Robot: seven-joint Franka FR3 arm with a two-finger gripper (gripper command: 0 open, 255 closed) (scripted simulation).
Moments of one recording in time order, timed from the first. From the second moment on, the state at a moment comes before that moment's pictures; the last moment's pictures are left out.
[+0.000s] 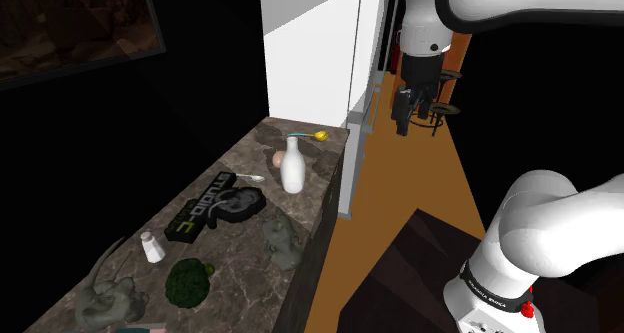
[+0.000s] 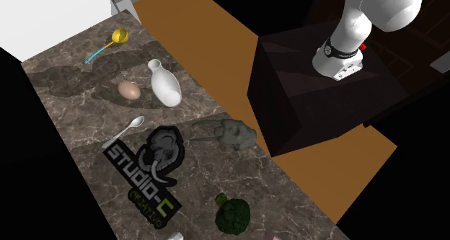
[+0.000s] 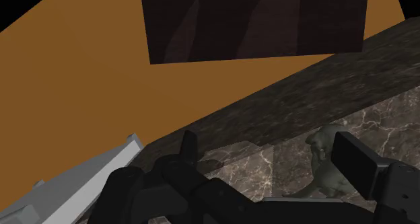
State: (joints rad) arm 0.01 -0.83 0.05 -2.38 -0.08 1.48 0.12
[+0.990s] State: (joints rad) arm 0.03 -0.33 0.09 -2.26 0.02 1.74 0.19
